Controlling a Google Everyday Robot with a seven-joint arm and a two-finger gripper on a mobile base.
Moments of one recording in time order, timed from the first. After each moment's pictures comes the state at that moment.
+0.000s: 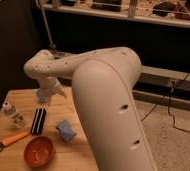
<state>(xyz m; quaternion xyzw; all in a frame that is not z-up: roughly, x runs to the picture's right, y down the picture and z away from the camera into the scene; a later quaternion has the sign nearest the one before) -0.208 0.066 0.772 -0.27 0.17 0.46 0.83</state>
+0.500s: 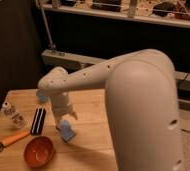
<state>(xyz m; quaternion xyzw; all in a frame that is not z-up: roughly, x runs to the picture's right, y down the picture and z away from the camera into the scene) -0.126 0.170 0.726 -0.33 0.23 0.49 0.77</state>
